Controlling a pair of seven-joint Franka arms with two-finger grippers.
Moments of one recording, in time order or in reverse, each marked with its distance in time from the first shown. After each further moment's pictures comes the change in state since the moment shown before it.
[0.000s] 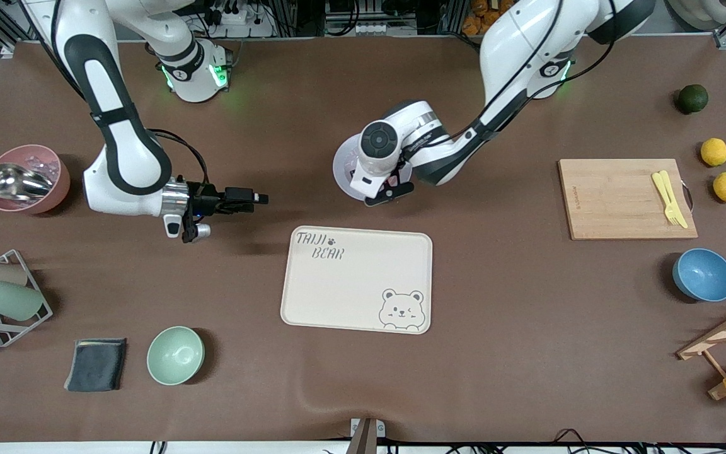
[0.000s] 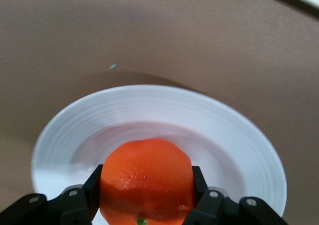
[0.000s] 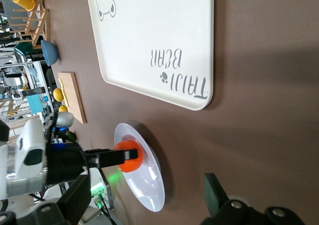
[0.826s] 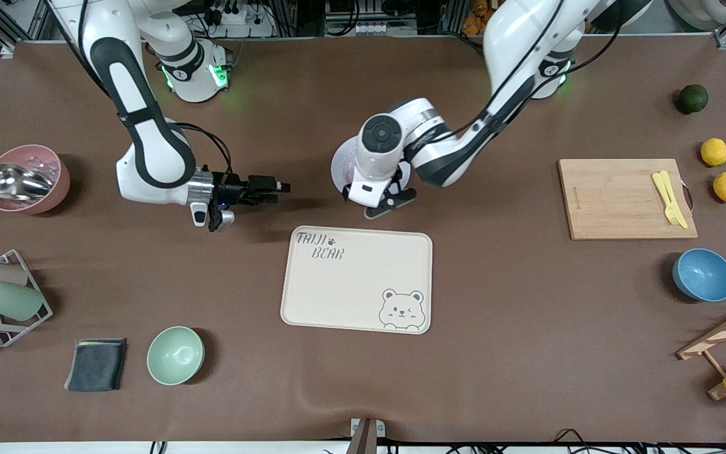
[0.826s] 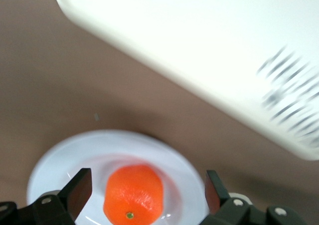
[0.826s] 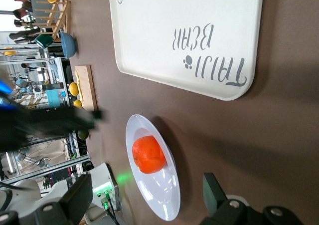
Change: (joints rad) left arm 0.043 -0.138 0.039 0.080 0.000 -0.004 -0.048; right arm 0.102 0.005 0.000 -0.086 0.213 0.050 -0.190
